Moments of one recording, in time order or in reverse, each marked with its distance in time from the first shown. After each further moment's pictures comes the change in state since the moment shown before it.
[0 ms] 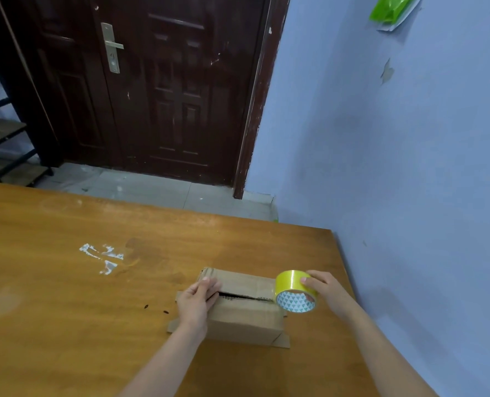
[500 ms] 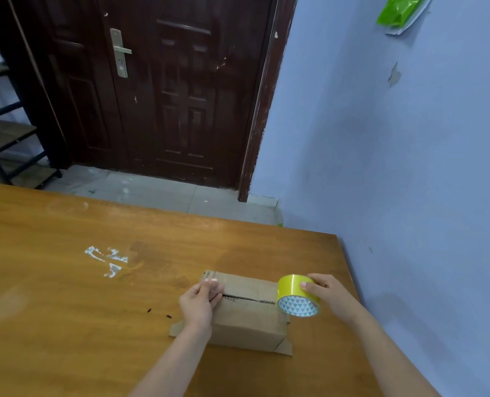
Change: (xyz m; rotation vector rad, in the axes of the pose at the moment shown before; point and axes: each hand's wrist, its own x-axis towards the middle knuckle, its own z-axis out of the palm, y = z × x) left_hand -0.001 0.008 0.012 0.014 0.119 0.071; right_hand 0.009 0.000 -0.005 -0.118 -0.089 -0.061
